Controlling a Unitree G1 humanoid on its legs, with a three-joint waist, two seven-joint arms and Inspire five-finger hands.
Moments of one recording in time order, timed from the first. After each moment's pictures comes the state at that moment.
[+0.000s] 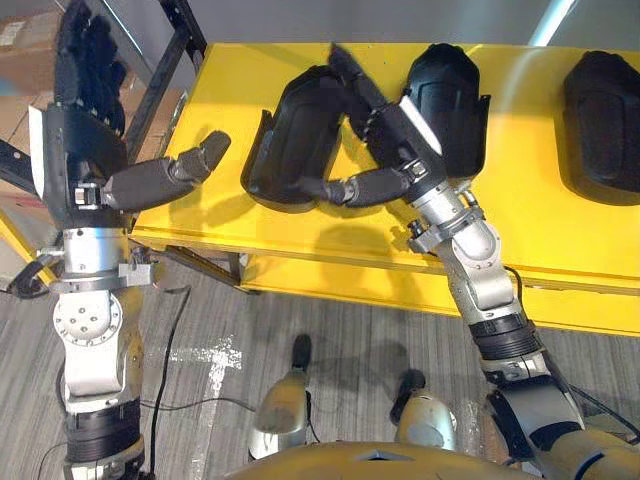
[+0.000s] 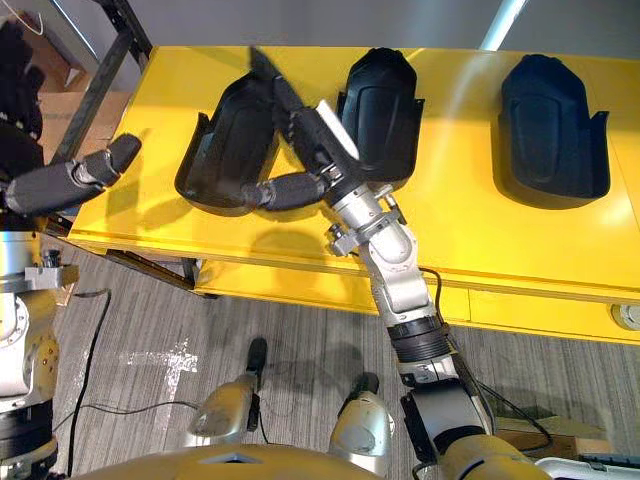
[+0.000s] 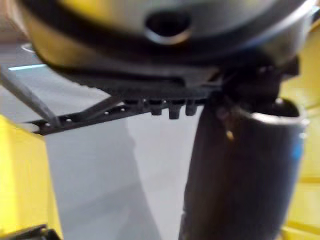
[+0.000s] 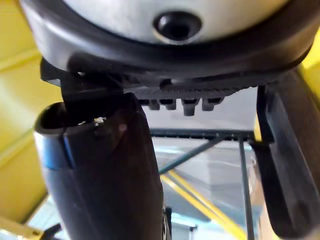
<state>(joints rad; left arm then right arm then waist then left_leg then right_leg) 0.00 0.35 0.33 -0.40 -0.27 -0.25 0.00 -0.49 -0.28 0.19 0.04 0.29 -0.27 0.45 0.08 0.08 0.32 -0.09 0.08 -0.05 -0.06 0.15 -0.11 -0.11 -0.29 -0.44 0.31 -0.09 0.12</state>
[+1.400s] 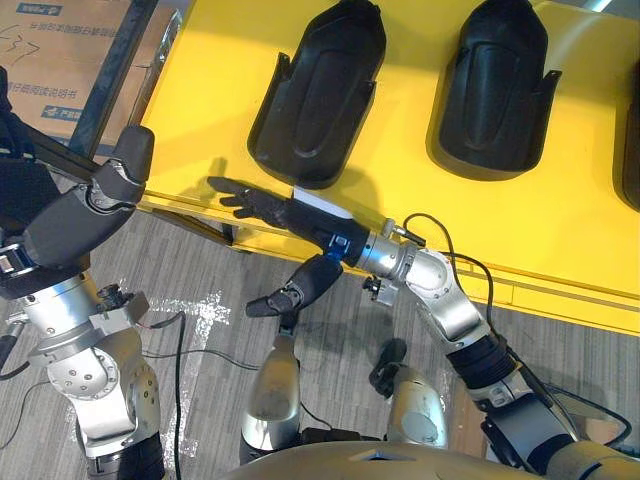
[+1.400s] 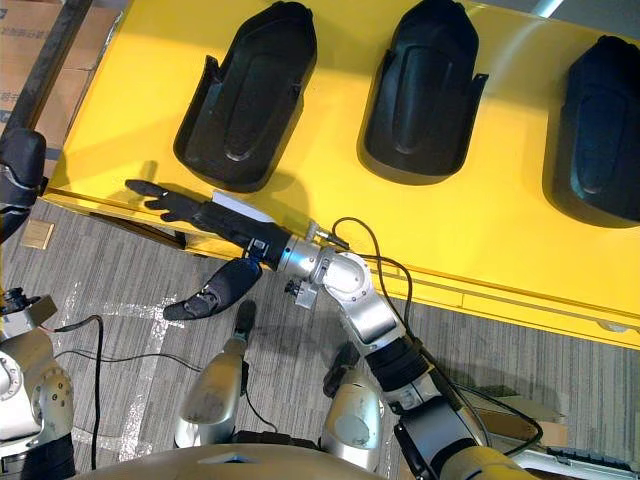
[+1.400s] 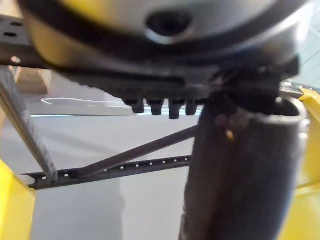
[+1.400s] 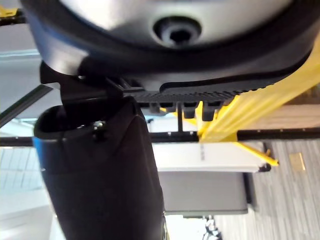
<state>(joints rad) 0.10 0.16 0.38 -0.51 -0.31 -0.52 0.11 -0.41 -0.24 0.39 -0.04 0.12 -0.22 0.62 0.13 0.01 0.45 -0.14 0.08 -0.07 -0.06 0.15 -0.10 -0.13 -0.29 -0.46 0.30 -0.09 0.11</state>
